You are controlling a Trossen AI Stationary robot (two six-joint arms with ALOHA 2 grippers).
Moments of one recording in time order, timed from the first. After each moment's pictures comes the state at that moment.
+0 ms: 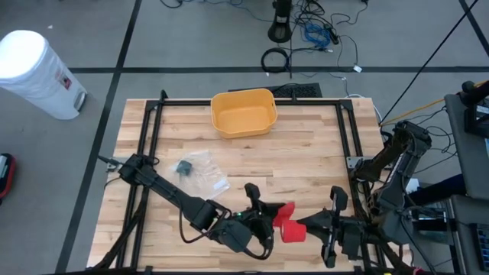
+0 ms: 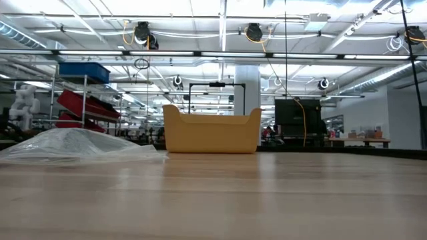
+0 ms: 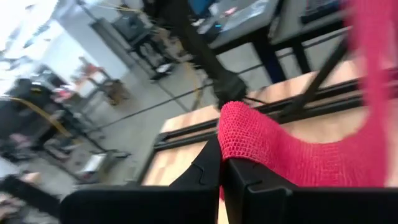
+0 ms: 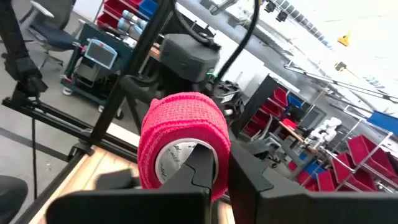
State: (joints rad) left arm -0.54 2.03 1.92 -0.18 -0.93 0.32; right arm 0.99 1.40 1.25 0.30 1.08 -0.62
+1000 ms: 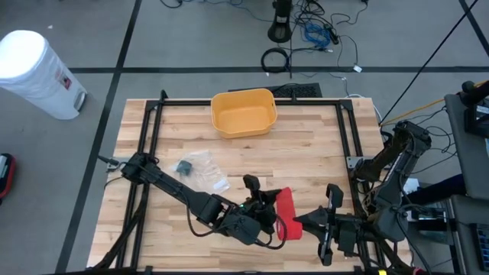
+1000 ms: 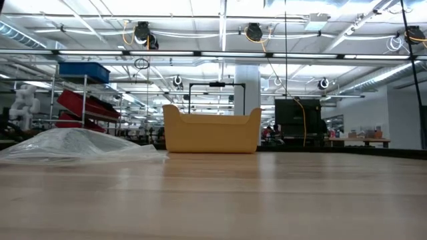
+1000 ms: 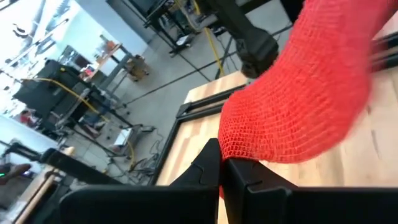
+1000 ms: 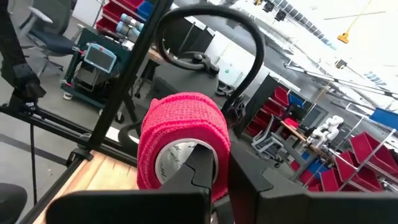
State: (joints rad) left arm -0.50 2.04 1.92 -0.32 -1.01 0.28; right arm 0.96 1.40 1.25 0.30 1.04 -0.59
